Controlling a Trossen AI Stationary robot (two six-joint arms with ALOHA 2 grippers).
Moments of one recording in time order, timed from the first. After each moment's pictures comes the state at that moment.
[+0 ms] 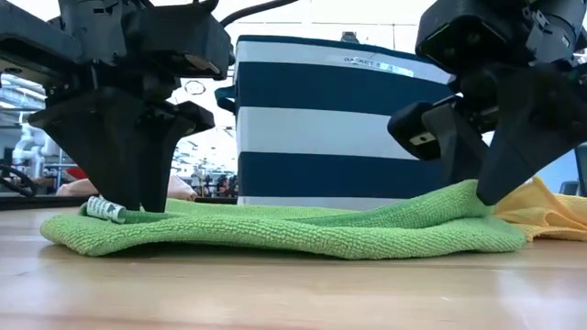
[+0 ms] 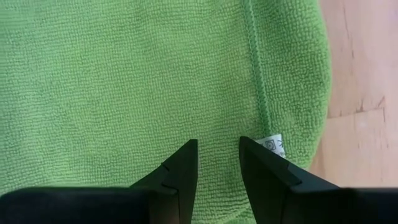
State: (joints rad) left arm -0.45 1.81 1.11 -0.55 -0.05 -0.23; right arm 0.43 1.68 0.79 0.03 -0.08 0.10
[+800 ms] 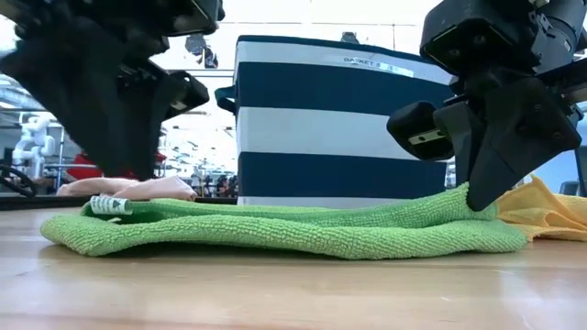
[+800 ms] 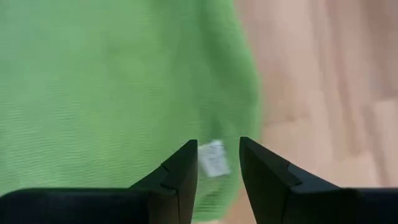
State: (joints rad) left arm -0.49 1.74 1.11 -0.52 -0.03 -0.26; right arm 0.43 1.68 0.79 0.01 -0.08 0.04
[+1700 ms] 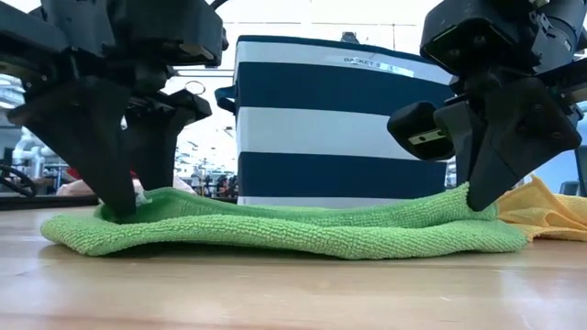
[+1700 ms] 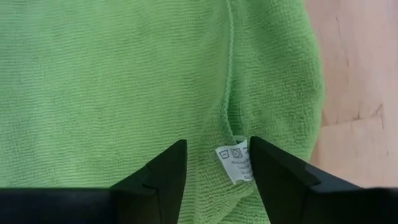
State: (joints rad) left arm -0.50 1.80 1.11 -0.53 -0.14 -0.25; right arm 0.43 1.67 0.79 0.01 -0.08 0.04
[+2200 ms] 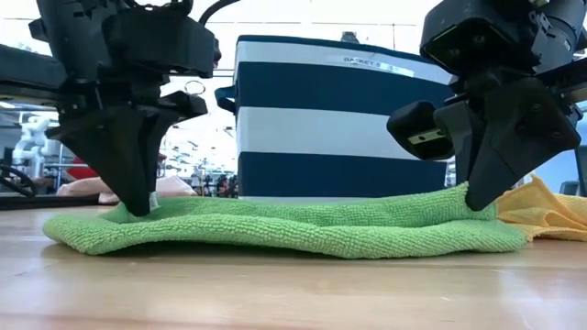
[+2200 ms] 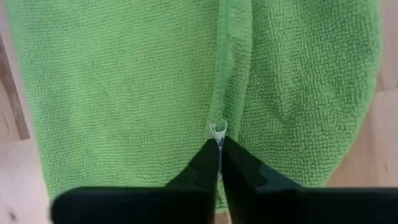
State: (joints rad) left arm -0.50 1.80 1.11 -0.63 -0.22 -0.21; right arm 0.43 1.67 0.79 0.01 -0.08 0.04
